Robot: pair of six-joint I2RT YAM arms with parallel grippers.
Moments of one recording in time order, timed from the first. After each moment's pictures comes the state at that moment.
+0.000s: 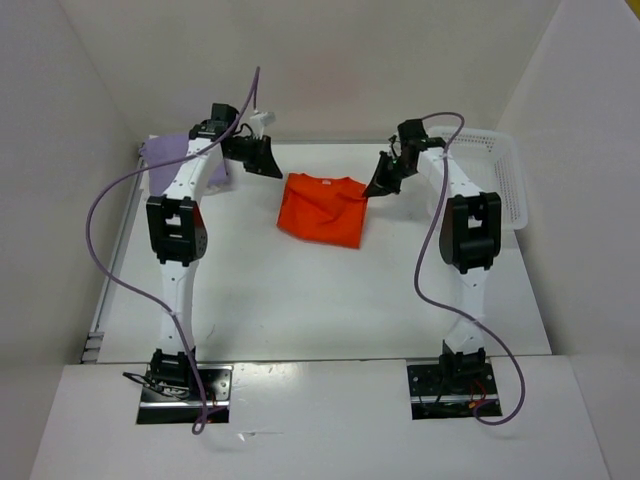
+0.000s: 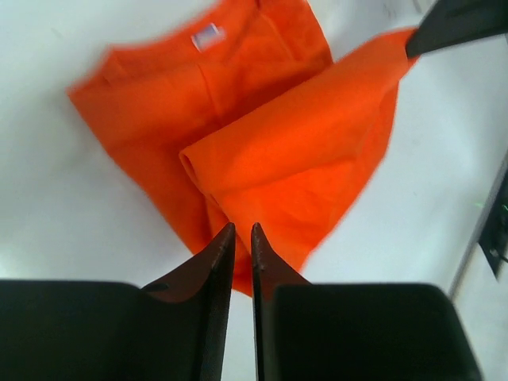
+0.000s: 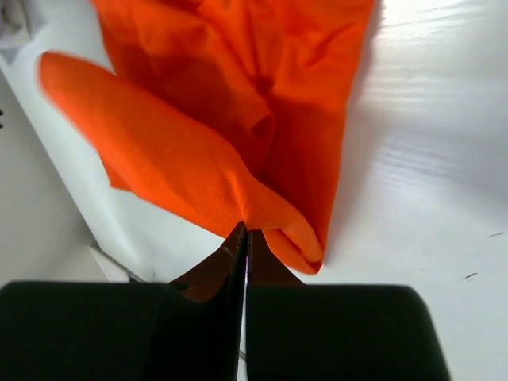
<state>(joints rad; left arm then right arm) -0.10 2.39 2.29 -0.90 0.87 0.18 0.15 2.18 1.91 -0.81 -0.52 0.49</state>
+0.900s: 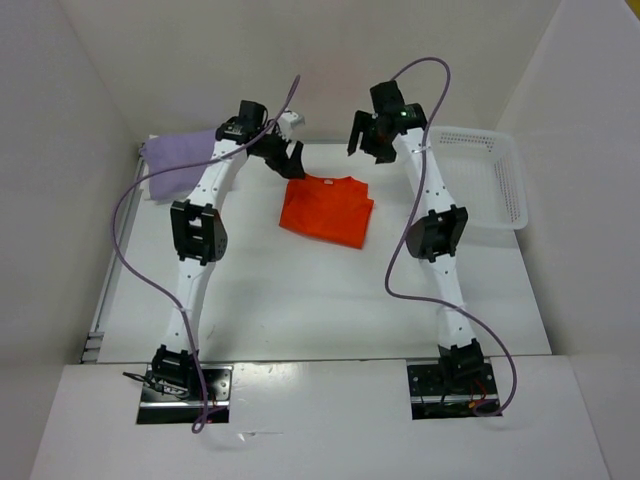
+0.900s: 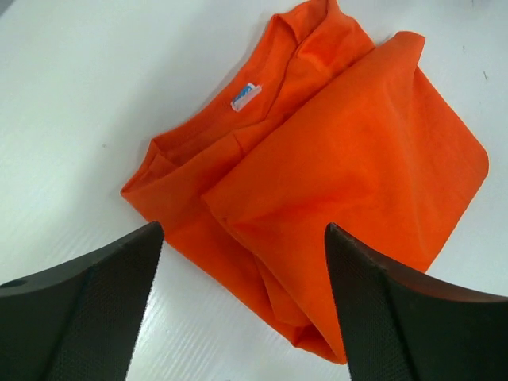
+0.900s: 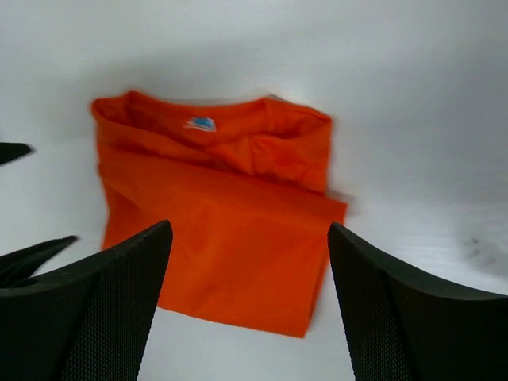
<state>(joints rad) -0.20 2.60 2.63 -0.91 0.70 0.37 0.27 2.60 2.97 -1.25 -0.03 0.46</state>
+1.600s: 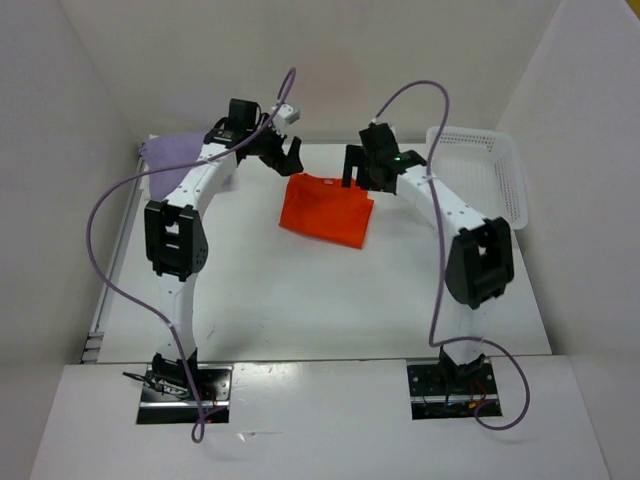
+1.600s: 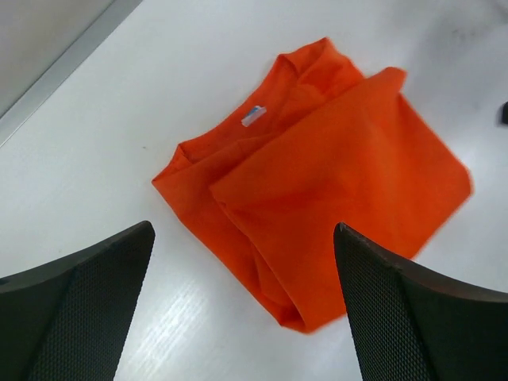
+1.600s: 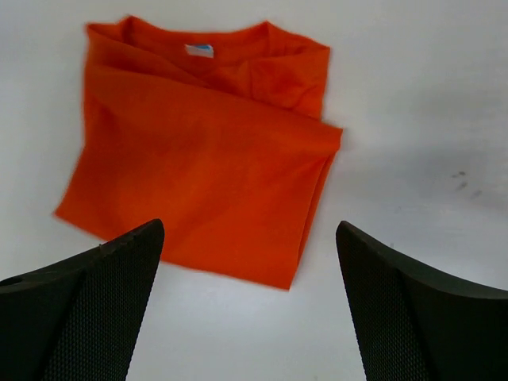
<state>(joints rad) -0.21 2.16 2.07 -0.57 0.60 0.29 0.43 1.78 1.67 -0.63 0.19 0.45</state>
